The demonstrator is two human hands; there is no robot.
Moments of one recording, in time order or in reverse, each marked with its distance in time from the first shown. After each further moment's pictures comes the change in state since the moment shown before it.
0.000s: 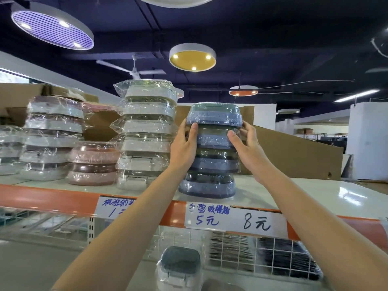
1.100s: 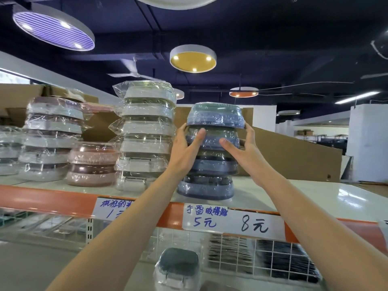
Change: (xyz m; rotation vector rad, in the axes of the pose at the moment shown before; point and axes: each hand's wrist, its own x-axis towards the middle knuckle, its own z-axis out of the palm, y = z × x) left_hand -0.002 -0.008 0.000 -0.014 -0.091 0.064; right_hand -0.005 -0.005 -0.003 0.034 -0.089 0.042
